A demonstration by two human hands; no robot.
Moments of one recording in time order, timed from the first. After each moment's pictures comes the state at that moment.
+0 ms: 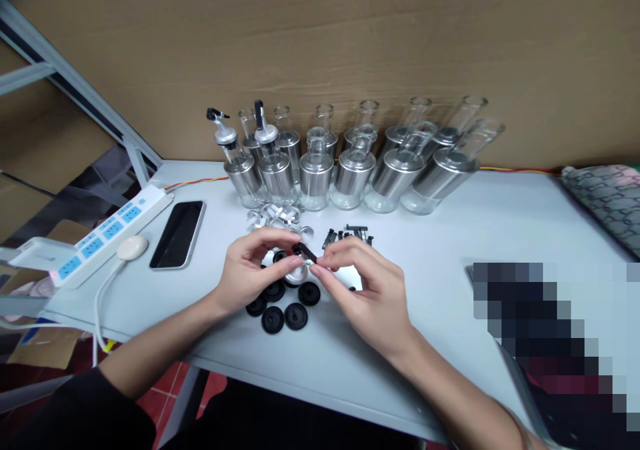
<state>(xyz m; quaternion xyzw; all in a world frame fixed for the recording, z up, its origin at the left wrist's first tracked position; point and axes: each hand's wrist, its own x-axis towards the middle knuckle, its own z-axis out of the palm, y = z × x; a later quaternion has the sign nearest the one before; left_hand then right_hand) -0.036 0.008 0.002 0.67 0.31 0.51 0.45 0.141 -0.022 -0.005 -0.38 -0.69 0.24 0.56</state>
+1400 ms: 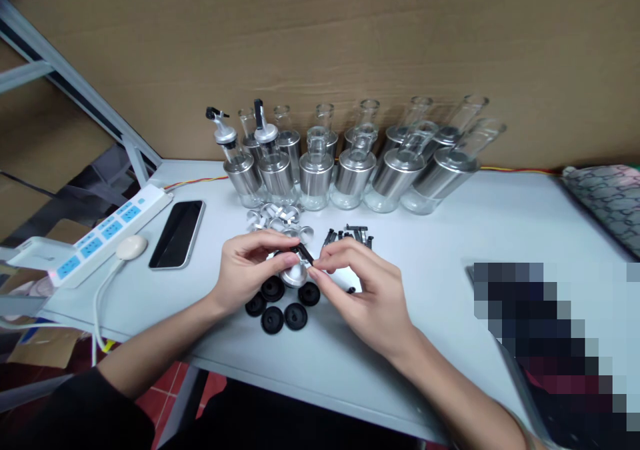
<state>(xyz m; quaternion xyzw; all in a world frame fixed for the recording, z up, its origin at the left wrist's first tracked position) -0.035 0.008 0.002 0.61 0.33 0.54 0.49 0.141 -0.022 -0.004 -0.38 -0.71 0.24 0.53</state>
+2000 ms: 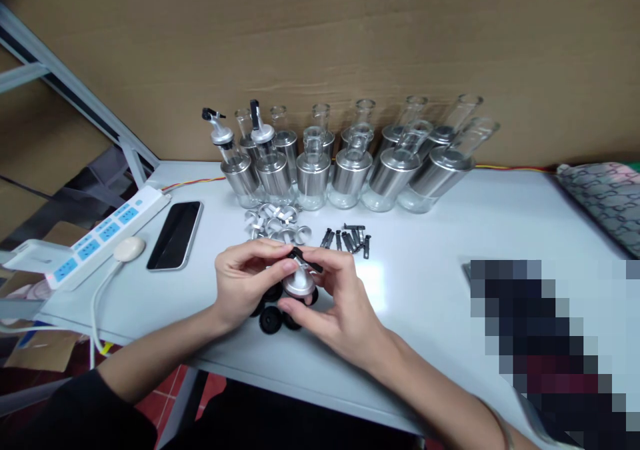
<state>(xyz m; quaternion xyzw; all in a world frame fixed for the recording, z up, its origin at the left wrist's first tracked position) -0.025 -0.007 0.002 0.57 0.34 0.59 0.46 0.121 -0.037 -0.018 -0.35 -0.68 0.34 0.55</state>
